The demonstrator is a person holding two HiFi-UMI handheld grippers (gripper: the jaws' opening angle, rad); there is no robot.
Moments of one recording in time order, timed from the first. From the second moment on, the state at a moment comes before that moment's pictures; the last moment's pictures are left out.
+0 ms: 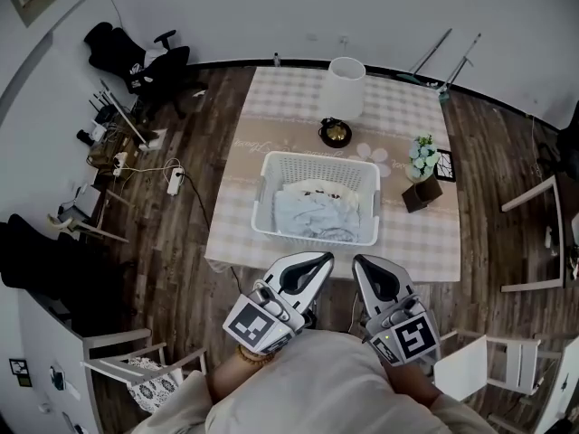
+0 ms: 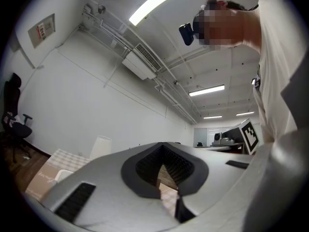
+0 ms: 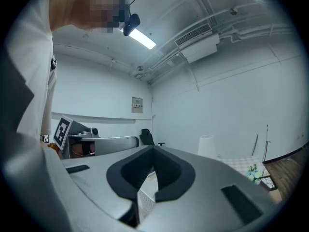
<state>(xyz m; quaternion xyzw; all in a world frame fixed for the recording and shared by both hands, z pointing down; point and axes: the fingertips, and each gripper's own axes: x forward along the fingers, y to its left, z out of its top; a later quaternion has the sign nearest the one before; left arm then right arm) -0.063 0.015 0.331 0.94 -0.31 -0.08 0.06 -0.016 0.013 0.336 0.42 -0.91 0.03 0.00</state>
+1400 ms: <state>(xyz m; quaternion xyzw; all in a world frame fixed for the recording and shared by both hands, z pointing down) -0.059 -0.103 0.432 0.96 -0.21 0.18 -0.05 -0.022 -0.099 0.447 0.34 -0.92 0.03 0.21</state>
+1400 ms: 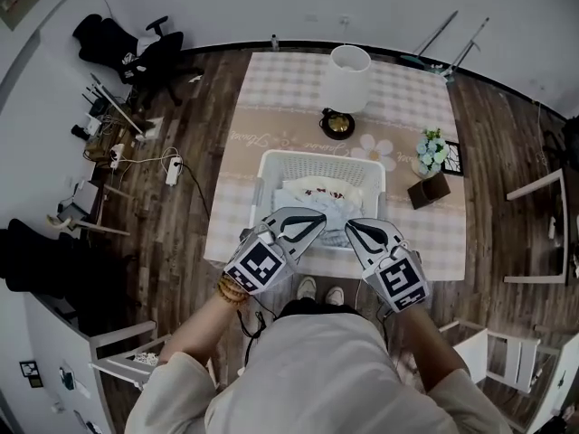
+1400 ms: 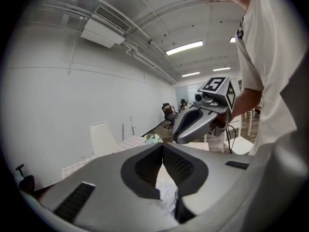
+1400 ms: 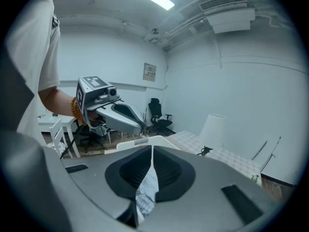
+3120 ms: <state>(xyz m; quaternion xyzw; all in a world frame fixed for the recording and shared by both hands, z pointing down) -0.084 -0.163 0.771 0.78 0.03 0.62 -0.09 -0.057 -0.172 0.765 0.07 -0.78 0.01 0.62</state>
